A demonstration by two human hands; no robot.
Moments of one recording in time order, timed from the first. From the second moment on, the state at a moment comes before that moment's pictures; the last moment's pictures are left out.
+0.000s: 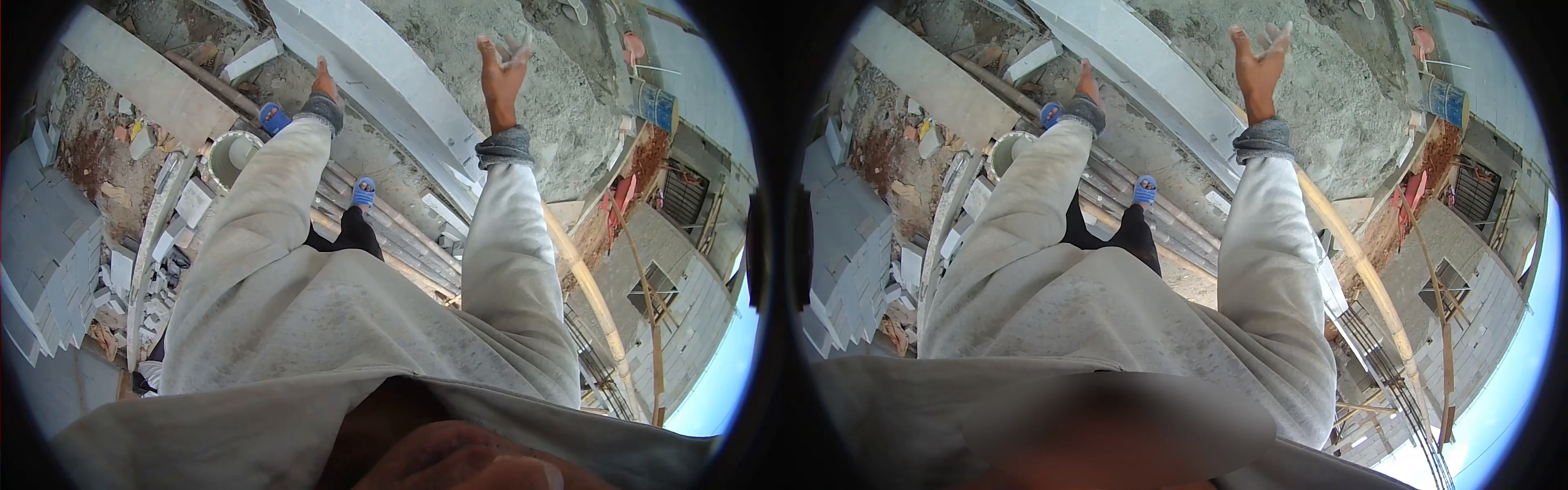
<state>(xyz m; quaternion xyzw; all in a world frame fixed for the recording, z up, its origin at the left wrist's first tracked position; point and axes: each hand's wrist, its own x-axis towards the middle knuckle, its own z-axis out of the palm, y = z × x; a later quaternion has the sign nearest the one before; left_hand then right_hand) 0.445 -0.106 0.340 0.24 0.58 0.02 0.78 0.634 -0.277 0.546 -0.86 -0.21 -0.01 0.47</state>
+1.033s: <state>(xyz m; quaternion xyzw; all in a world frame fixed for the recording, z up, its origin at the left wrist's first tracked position) 0.411 0.040 0.412 0.45 0.51 0.29 0.68 0.554 -0.272 0.540 -0.88 -0.45 0.02 0.16</state>
